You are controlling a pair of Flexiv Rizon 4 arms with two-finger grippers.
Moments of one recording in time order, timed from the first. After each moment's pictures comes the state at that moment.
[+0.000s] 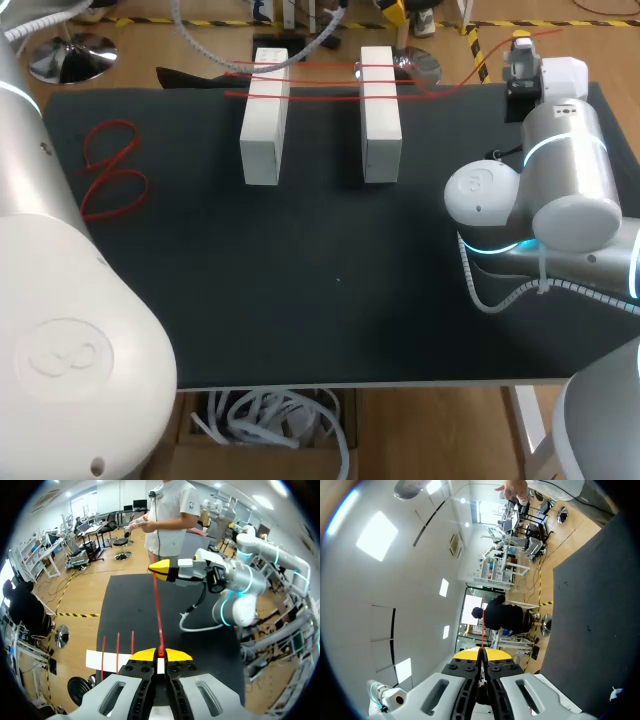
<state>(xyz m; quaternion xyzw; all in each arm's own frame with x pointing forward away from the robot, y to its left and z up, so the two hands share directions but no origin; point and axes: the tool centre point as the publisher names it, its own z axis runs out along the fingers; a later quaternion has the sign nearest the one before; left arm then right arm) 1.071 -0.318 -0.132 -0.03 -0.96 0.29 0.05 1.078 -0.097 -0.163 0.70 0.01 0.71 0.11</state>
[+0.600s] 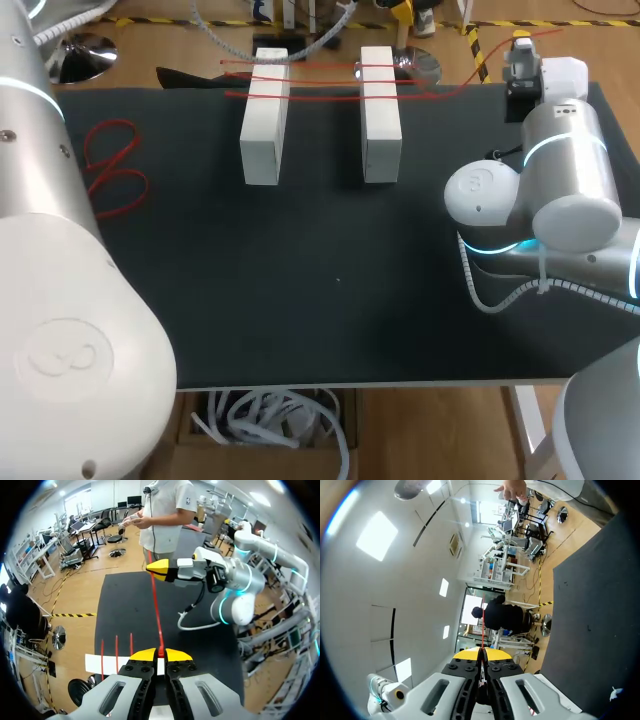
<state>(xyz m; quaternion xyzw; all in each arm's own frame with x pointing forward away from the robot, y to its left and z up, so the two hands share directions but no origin) 1.075 -0.330 -0.133 -0.05 -0.96 0.27 0.07 1.078 -0.097 -0.163 0.70 0.01 0.71 0.11</state>
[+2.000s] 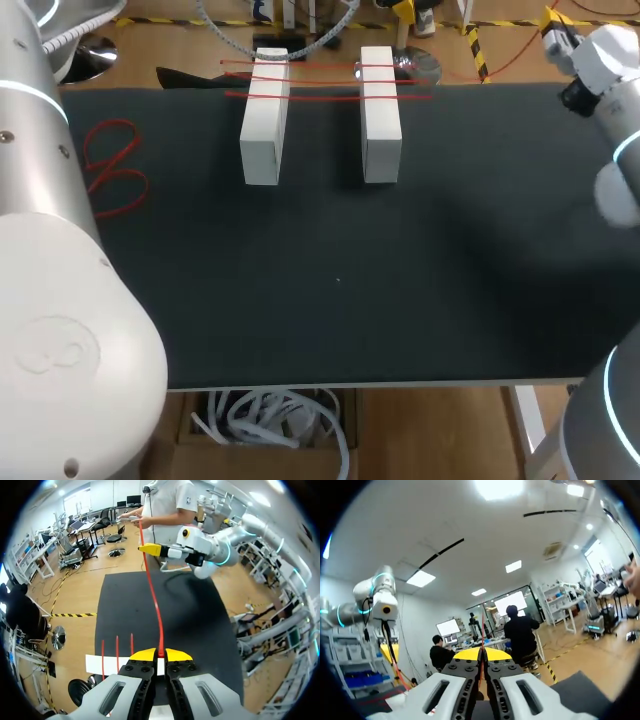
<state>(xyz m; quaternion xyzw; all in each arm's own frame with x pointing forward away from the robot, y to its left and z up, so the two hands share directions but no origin) 1.078 -0.331 -0.132 -0.05 -0.96 0.27 0.07 1.098 -0.139 -0.130 0.46 0.43 0.68 0.37</state>
